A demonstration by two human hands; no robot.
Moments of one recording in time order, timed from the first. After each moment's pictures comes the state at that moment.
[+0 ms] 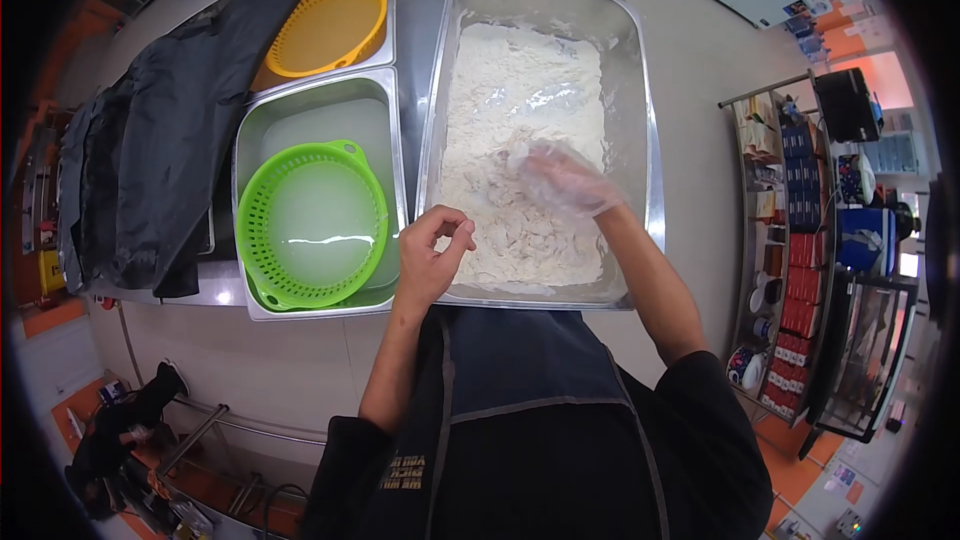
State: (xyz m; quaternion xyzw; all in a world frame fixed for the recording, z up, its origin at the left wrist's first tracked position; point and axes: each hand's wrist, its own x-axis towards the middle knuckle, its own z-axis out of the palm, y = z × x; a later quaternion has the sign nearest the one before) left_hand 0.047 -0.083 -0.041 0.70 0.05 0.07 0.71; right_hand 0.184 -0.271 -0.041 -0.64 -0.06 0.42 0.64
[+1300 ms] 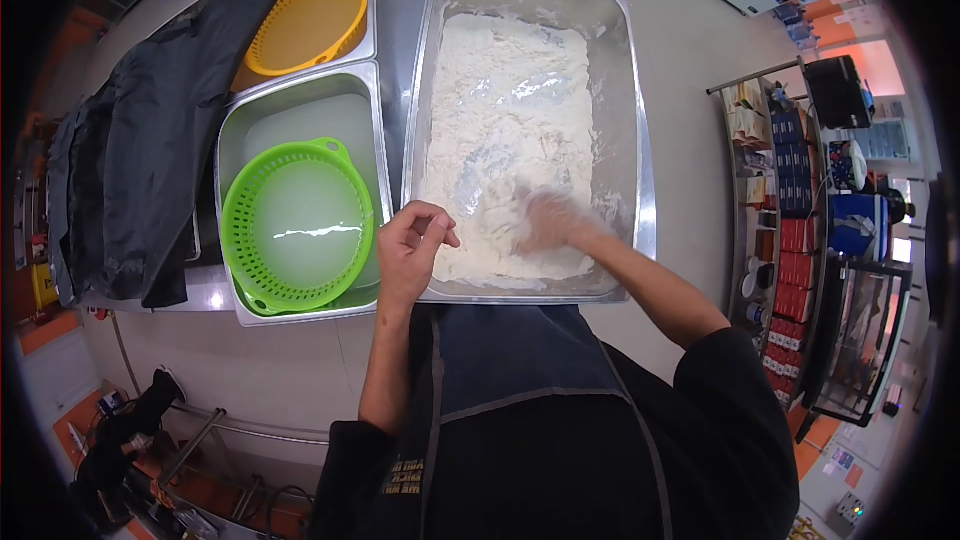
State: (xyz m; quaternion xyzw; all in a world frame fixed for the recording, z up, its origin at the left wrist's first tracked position) left_hand 0.044 -0.076 -0.041 0.61 0.07 0.05 0.79; right_hand 0.145 -0.291 -0.079 -0.87 -0.33 0.36 0.03
